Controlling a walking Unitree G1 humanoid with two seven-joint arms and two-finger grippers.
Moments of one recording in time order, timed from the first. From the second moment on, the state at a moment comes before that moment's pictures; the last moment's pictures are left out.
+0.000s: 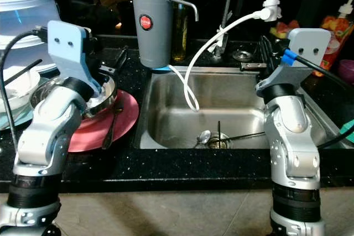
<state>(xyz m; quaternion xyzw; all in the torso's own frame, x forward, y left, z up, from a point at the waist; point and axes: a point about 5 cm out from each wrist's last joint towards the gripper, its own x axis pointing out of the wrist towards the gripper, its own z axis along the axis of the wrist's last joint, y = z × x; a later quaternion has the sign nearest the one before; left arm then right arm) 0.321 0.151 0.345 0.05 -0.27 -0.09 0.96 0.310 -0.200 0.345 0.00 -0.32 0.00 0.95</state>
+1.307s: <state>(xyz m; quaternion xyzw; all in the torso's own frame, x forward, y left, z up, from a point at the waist) 0.264 0.212 0.330 0.17 -0.01 -0.25 0.95 0.324 -0.189 0.329 0.00 -0.28 0.04 0.96</state>
